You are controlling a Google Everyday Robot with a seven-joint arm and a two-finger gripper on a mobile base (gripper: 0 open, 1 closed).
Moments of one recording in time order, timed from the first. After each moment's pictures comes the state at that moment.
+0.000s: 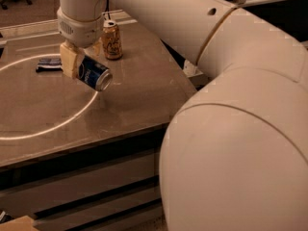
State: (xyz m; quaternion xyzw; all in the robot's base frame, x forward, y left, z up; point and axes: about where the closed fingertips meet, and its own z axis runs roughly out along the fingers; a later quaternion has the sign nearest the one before) arm 0.598 0.181 0.916 -0.49 0.86 0.09 0.12
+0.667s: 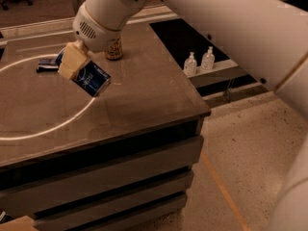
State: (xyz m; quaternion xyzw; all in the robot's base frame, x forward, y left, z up) arm 0.552 0.173 0.948 -0.53 0.79 0.24 0.21
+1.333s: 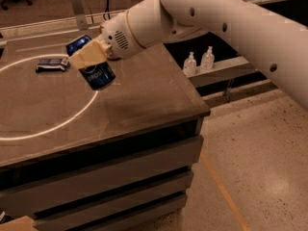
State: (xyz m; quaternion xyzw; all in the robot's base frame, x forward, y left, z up) arm 0.558 0.153 0.971 -0.49 0.71 0.35 0.36
